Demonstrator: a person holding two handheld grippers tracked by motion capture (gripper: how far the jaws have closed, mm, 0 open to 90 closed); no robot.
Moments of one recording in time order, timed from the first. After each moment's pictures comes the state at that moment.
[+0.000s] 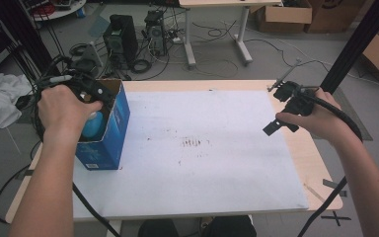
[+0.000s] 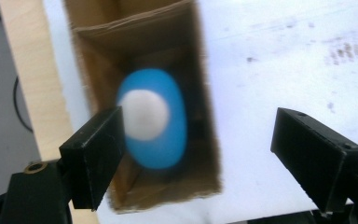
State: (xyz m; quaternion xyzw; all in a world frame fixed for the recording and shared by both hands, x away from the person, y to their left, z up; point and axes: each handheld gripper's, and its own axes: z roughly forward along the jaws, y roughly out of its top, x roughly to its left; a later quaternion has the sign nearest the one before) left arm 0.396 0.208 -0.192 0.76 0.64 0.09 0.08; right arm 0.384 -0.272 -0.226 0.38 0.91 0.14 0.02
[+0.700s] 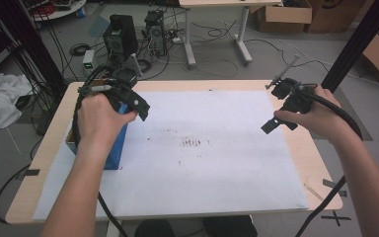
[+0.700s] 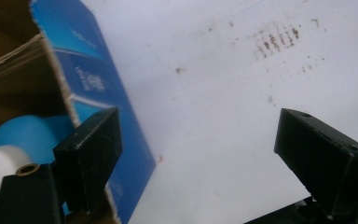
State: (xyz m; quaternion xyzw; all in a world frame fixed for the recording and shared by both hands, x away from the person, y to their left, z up) left arm 0.390 0.131 -0.216 0.82 0.56 0.08 0.10; right arm 0.382 -0.264 -0.216 0.38 0.92 0.14 0.02
